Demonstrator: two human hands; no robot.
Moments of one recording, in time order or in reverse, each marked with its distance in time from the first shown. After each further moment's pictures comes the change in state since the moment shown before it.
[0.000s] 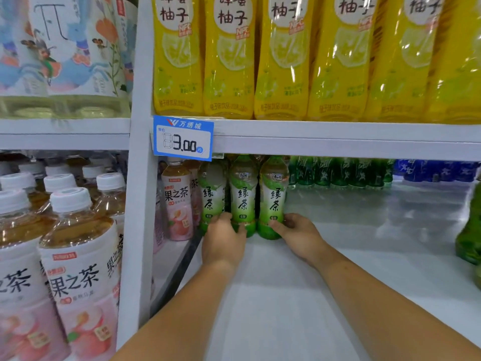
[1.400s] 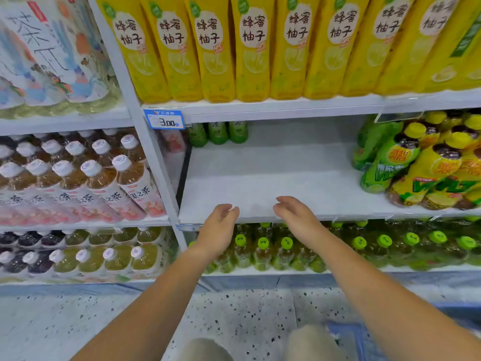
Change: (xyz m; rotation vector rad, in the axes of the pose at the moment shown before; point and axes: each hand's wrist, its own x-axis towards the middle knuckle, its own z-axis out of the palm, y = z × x) left_hand -0.210 0.115 -0.178 -0.189 -0.738 -0.507; right_hand -0.288 -0.094 -0.129 0.066 -0.295 0.525
